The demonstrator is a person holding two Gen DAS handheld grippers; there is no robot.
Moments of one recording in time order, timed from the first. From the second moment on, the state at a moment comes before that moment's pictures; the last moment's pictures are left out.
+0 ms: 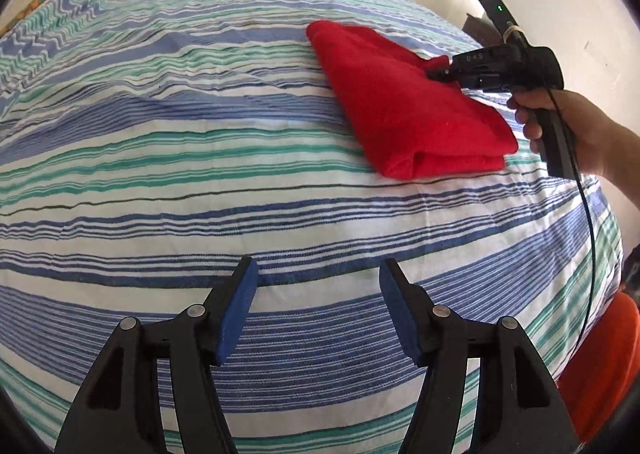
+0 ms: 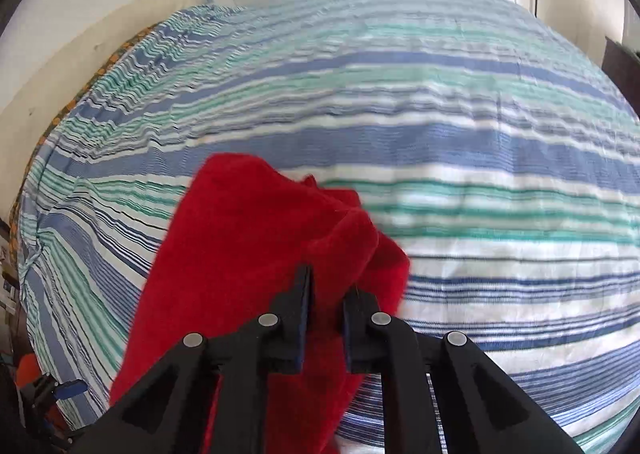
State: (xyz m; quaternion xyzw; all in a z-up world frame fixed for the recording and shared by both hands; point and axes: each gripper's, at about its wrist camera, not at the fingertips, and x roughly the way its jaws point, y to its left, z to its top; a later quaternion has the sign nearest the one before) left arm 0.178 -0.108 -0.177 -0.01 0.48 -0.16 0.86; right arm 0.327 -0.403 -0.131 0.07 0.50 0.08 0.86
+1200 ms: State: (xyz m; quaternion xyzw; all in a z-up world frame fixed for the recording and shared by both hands) left arm 0.198 -0.129 -0.187 0.06 0.49 -0.06 0.86; right arm 0.106 -0.383 -0.146 0.04 0.48 0.03 0.88
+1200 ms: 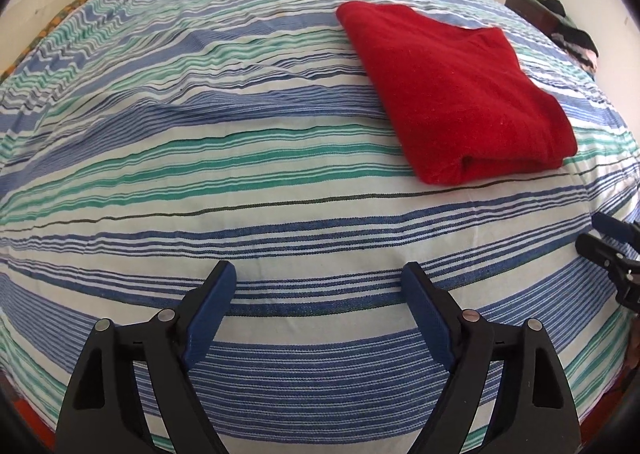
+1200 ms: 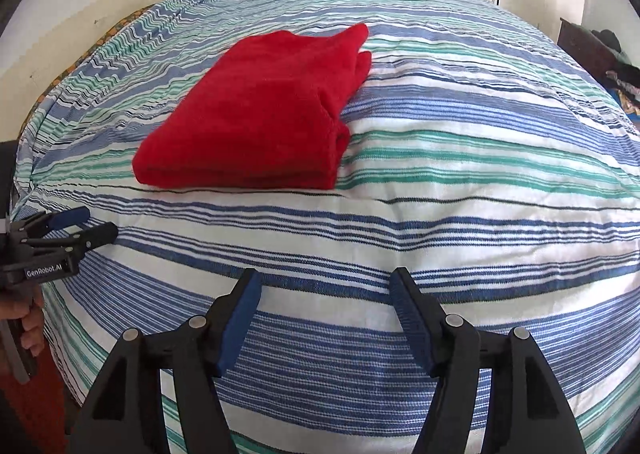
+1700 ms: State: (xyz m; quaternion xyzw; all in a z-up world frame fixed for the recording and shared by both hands) left arm 0.199 -0.126 -0.208 0.06 0.49 -0.06 0.87; right arm 0.090 -0.385 -0.170 0.03 0.42 0.05 0.91
